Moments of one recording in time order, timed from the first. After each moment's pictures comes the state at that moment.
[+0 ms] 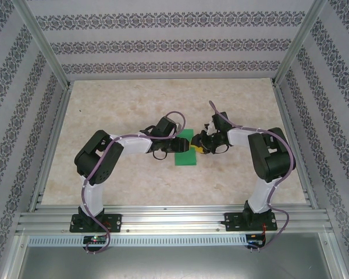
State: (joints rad) left arm -0.67 1.96 1.15 -0.08 0.34 -0.66; right arm 0.28 1.84 0.94 -0.22 -0.69 0.71
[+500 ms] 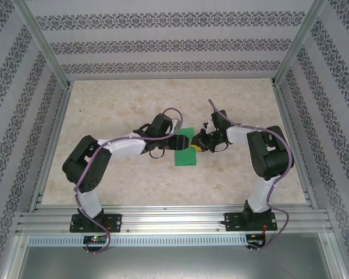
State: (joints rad) left arm -0.68 1.79 1.09 -0.08 0.33 -0.57; right arm 0.28 1.86 0.98 -0.26 -0.71 0.71
